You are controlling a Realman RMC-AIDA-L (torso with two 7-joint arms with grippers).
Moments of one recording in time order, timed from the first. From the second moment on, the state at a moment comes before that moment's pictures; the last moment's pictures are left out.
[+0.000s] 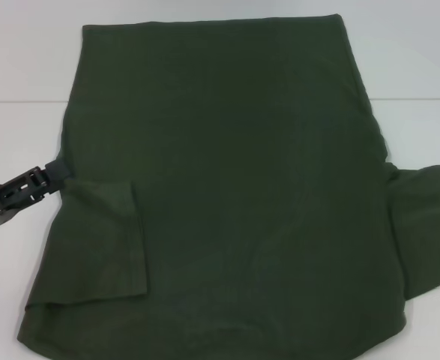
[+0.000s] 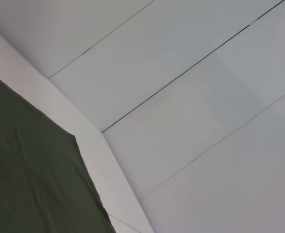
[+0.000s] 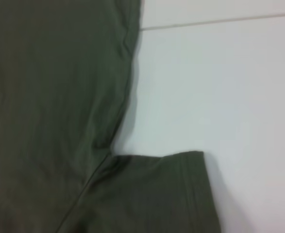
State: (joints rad) left arm -0.35 -2.04 0.35 0.61 1.85 1.75 -1.95; right arm 0.62 1.96 -0.70 -0.88 -2.66 -1.19 2.47
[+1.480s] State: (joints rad) left arm -0.34 -2.04 0.27 0.60 1.77 1.79 -1.94; right arm 0.81 1.99 -0.75 -0.93 -2.56 -1.49 2.57
